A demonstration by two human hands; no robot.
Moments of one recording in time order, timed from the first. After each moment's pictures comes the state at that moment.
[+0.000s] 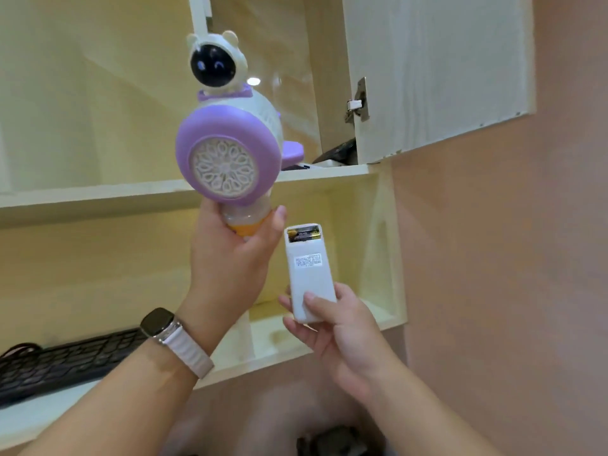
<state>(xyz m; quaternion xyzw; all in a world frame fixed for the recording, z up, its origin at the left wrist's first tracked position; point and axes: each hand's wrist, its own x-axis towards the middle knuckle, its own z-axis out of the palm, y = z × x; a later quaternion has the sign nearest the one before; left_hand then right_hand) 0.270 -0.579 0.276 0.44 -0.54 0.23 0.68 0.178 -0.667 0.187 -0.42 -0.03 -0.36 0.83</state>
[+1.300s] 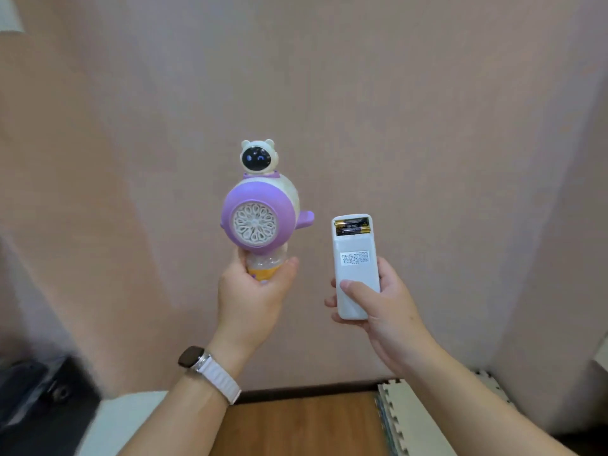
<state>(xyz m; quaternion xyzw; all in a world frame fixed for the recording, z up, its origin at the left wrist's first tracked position) -0.079 -0.391 0.057 0.28 -0.68 -0.38 0.56 -0.221 -0.281 0.040 -0.36 0.48 -0.72 0.35</state>
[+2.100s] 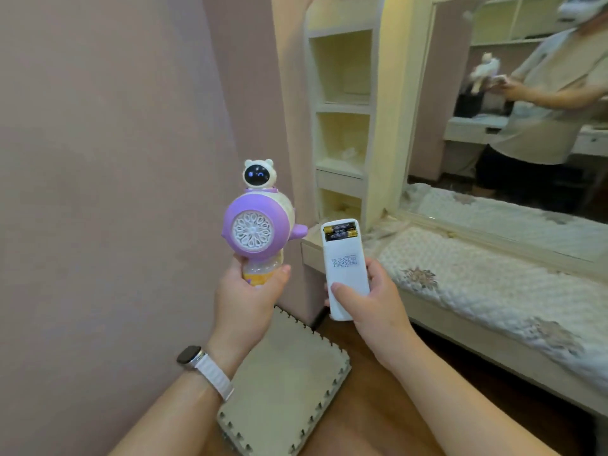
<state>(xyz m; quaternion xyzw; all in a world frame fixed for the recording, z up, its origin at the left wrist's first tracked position) -0.437 -0.071 -0.014 0.05 -0.76 -0.60 0.25 -0.455 0.107 -0.026 -0.07 0.68 -0.73 0.01</state>
